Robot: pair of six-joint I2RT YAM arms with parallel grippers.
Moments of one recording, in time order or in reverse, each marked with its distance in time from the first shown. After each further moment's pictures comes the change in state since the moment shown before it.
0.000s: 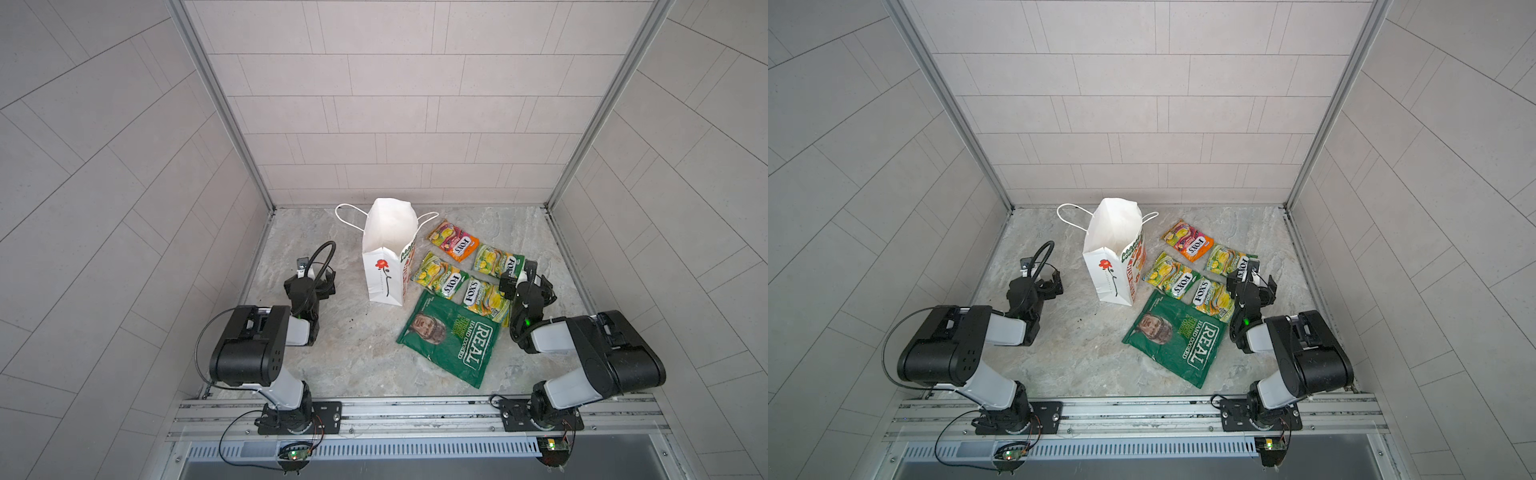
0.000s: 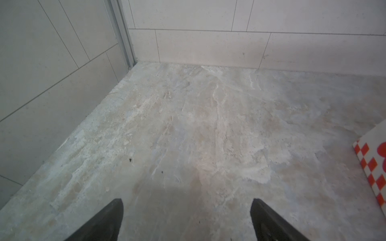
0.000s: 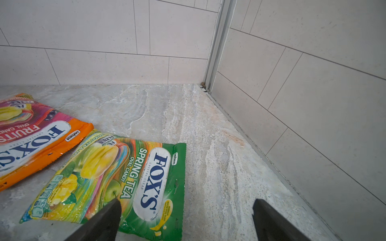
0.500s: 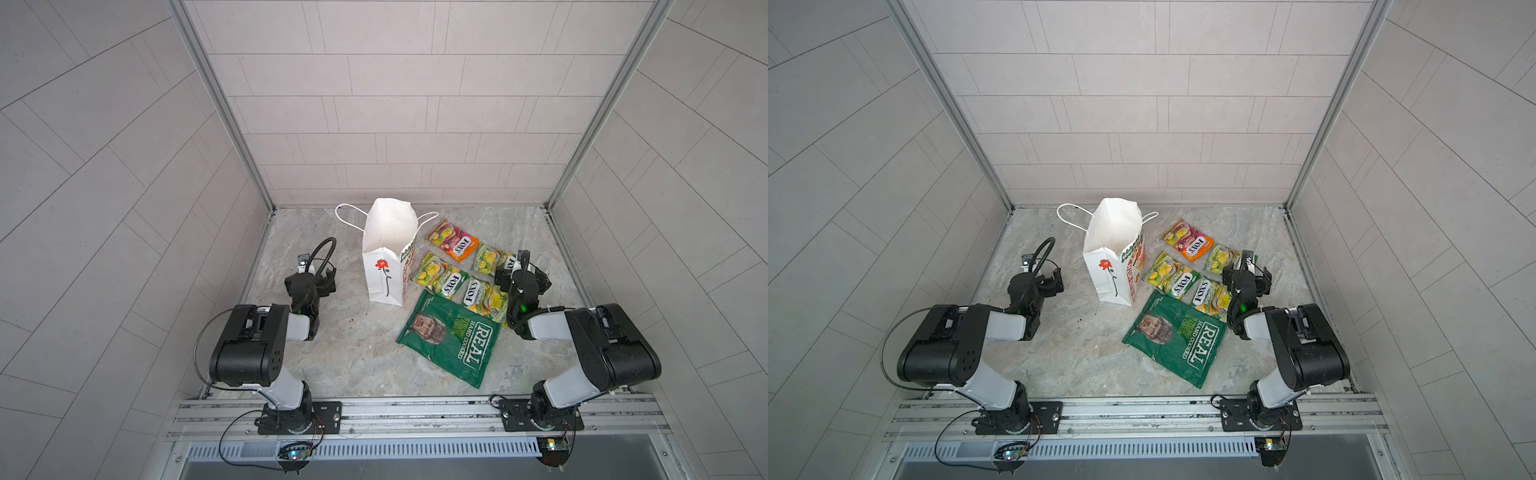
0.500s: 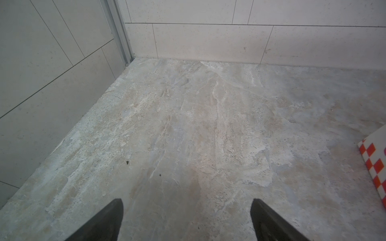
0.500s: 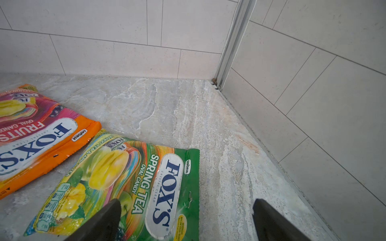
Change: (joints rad) left arm 0.000 0.000 0.015 -0.061 0.014 0.004; right arm -0.002 0.057 0.098 -0.108 -0.040 -0.016
